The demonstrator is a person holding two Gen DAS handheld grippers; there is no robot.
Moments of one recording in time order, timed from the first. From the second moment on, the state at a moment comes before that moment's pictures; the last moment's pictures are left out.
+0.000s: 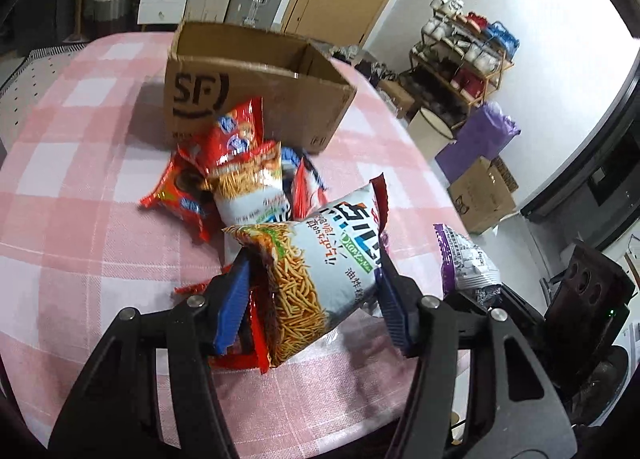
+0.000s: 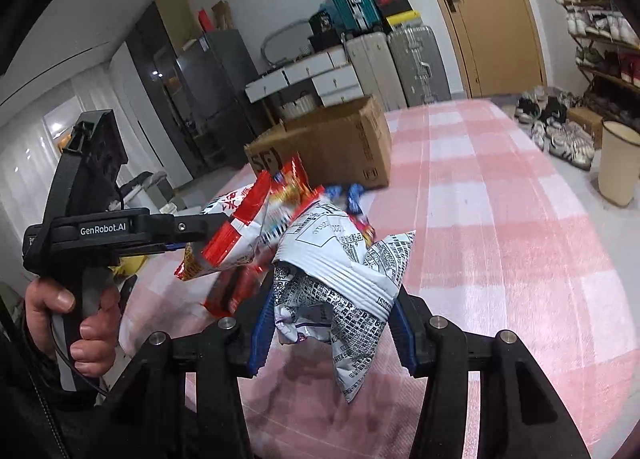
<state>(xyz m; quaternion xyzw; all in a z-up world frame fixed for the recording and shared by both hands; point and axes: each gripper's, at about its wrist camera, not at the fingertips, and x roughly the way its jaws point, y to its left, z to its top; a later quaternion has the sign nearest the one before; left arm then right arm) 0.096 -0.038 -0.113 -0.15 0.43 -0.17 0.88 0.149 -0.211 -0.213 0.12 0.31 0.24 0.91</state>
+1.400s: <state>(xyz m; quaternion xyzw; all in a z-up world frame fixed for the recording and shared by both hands) 0.324 0.056 0.015 -0.14 0.36 -0.10 0.92 0.404 -0.124 -0.071 0.10 0.30 0.32 0.89</state>
